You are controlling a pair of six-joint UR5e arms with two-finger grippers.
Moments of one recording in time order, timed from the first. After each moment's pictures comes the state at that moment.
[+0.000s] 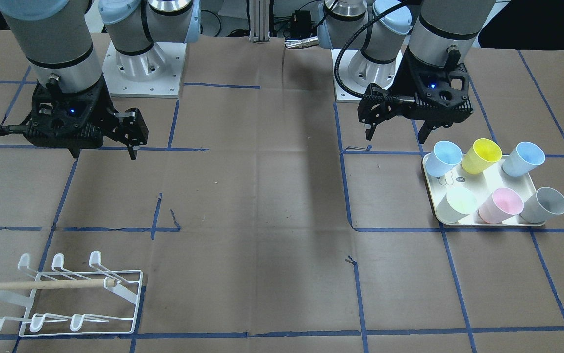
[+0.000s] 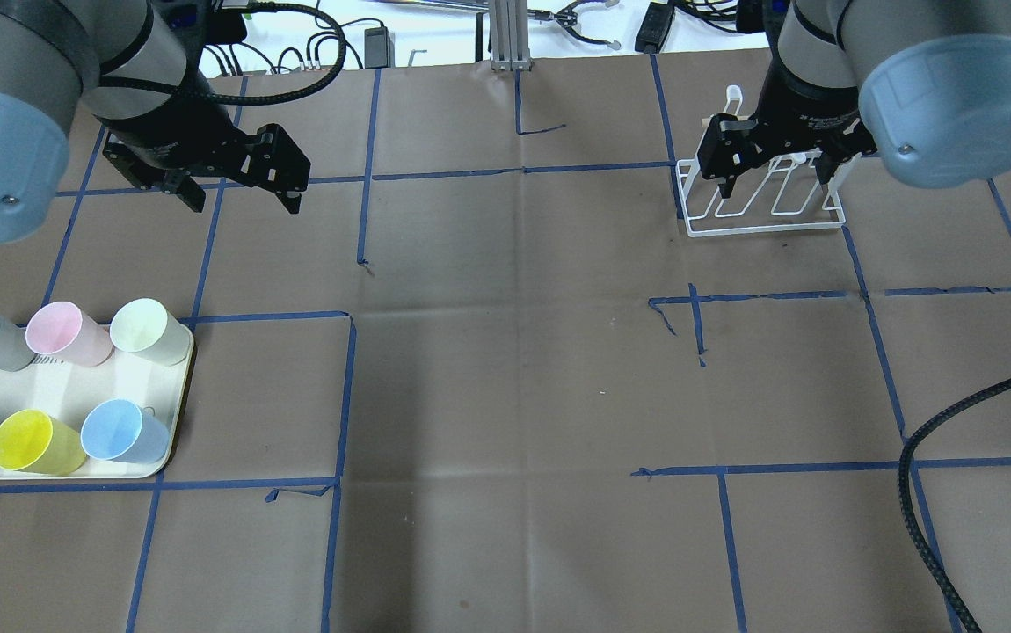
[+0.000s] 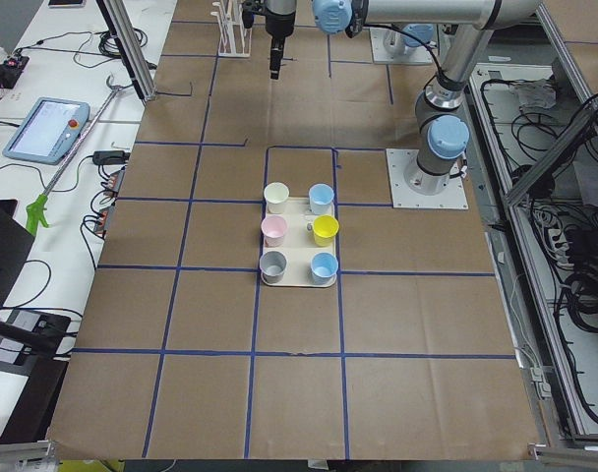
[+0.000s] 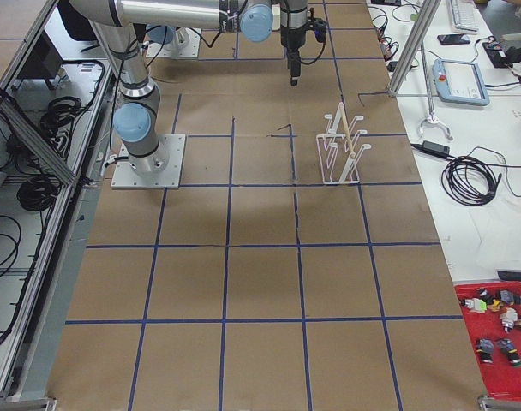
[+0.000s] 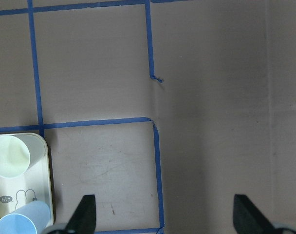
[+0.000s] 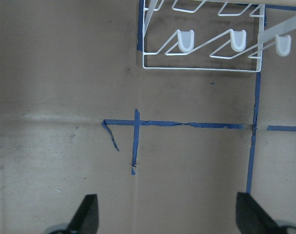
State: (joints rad) left arm -1.57 -1.56 -1.61 -1.44 1.58 0.07; right arm 1.60 -1.51 1.61 -1.75 -1.67 -0.04
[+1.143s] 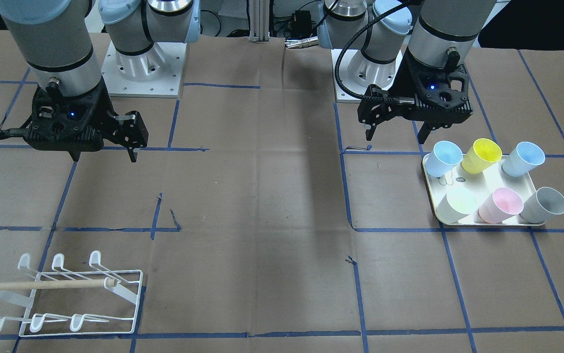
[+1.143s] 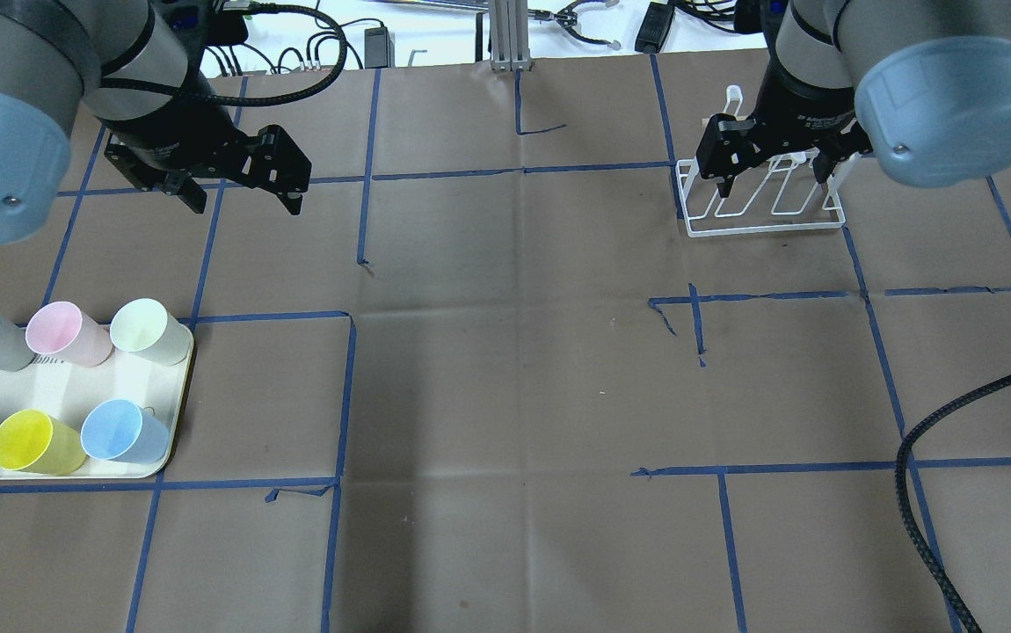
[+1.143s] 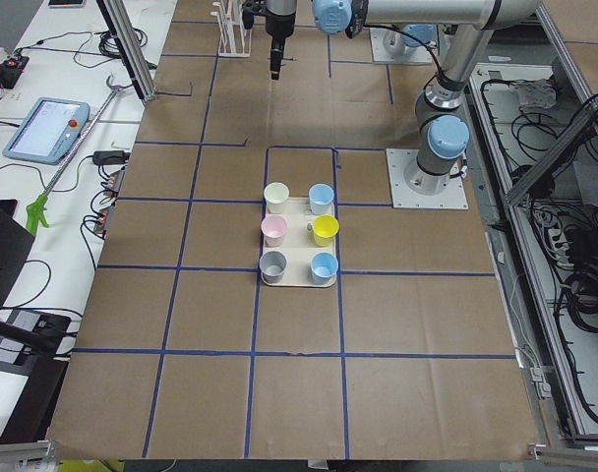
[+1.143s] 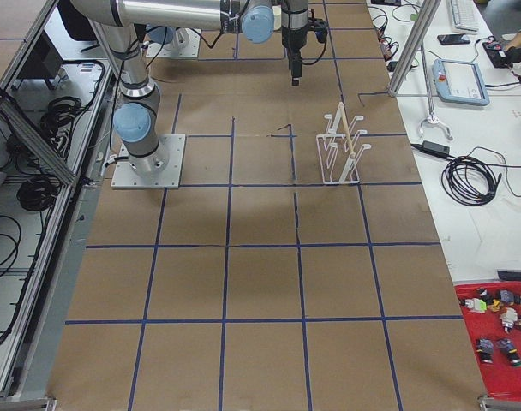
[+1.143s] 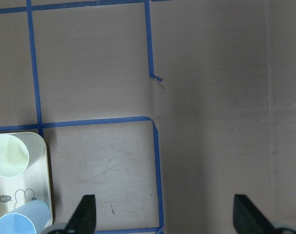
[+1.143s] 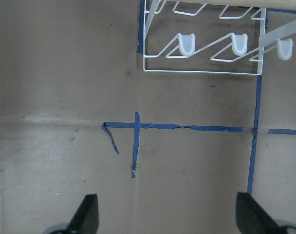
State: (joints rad) left arm -1.57 -1.56 -1.62 -1.44 1.58 0.07; right arm 1.60 -1.50 1.61 -1.75 -1.67 -0.04
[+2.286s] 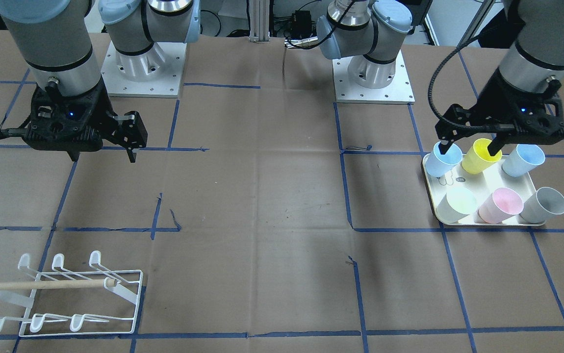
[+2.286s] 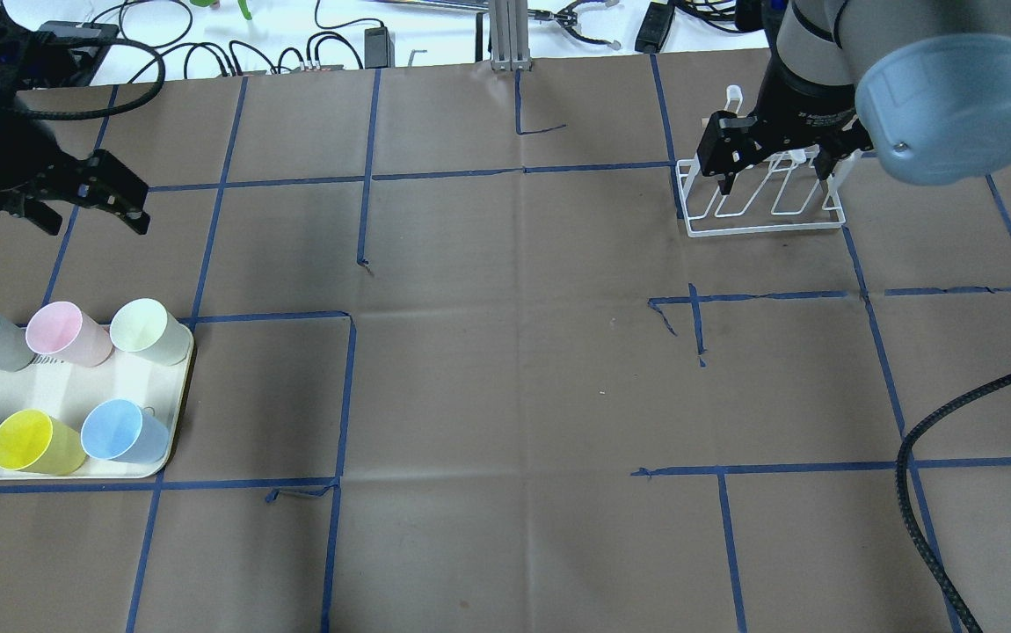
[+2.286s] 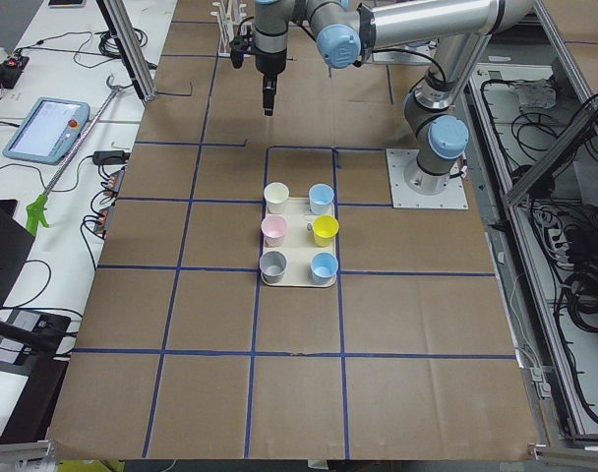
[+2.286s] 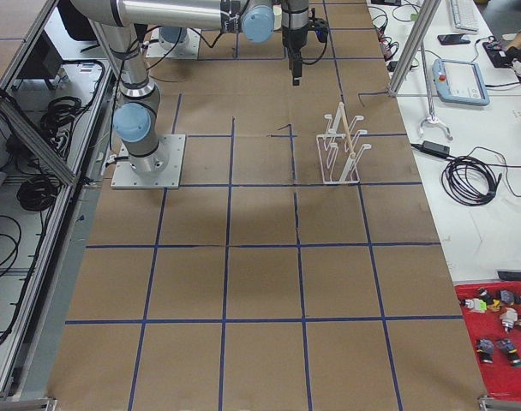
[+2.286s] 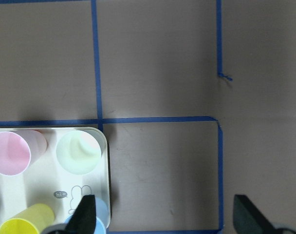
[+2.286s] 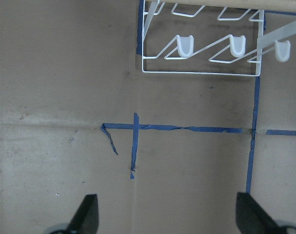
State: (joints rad) left arm -1.19 -1.56 -1.69 -1.43 1.57 0.43; right arm 1.60 -1.50 1.60 -1.76 -1.67 -0.04
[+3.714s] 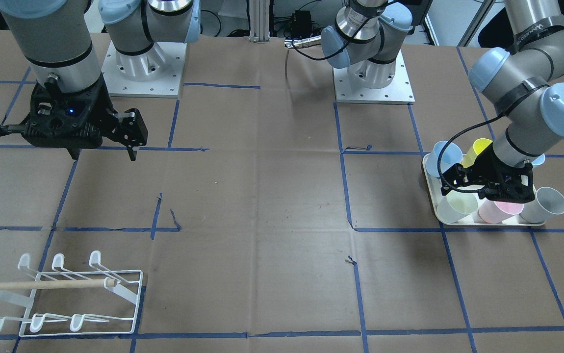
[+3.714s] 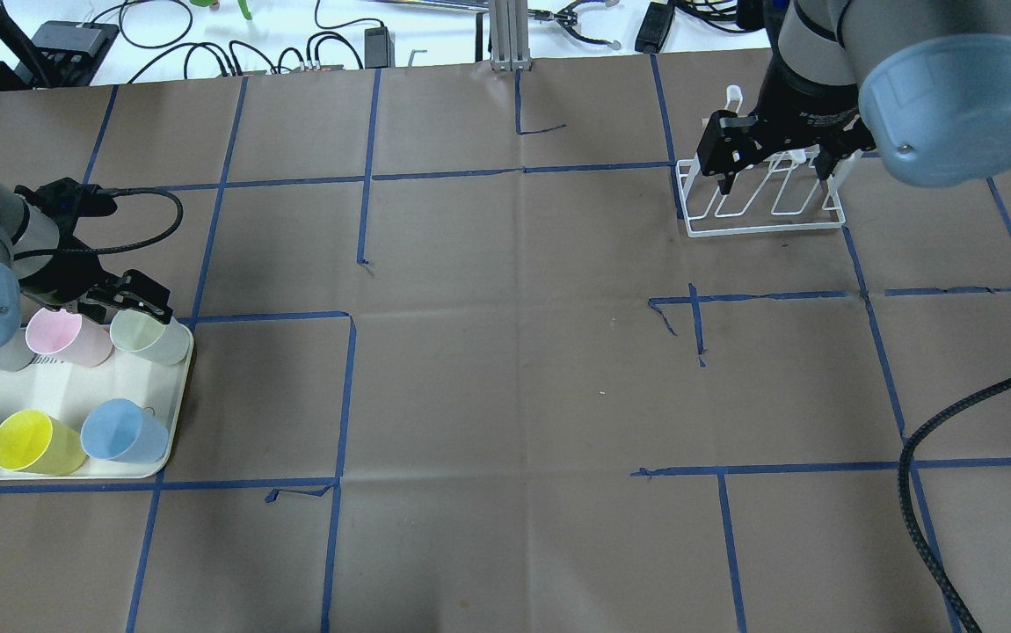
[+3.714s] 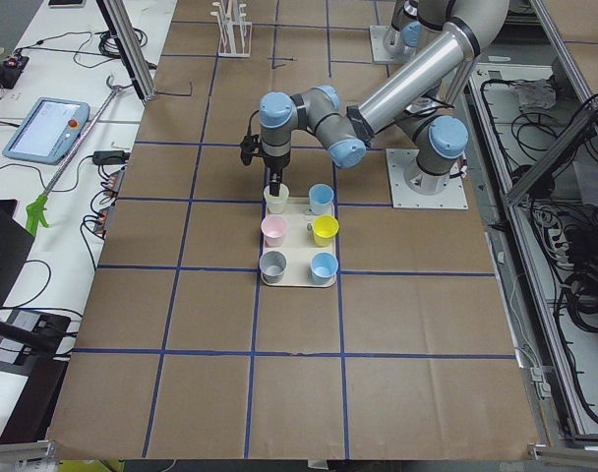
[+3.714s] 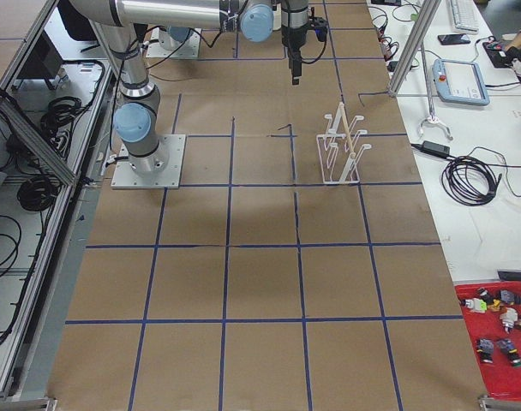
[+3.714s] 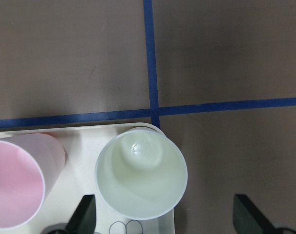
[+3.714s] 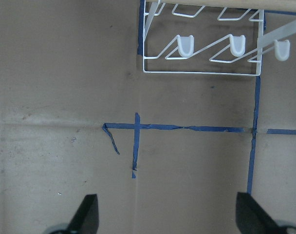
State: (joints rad) left arm -1.07 -1.75 -1.98 -1.00 1.52 0.57; right arm 1.60 -1.51 1.61 -1.75 -1.67 -0.04
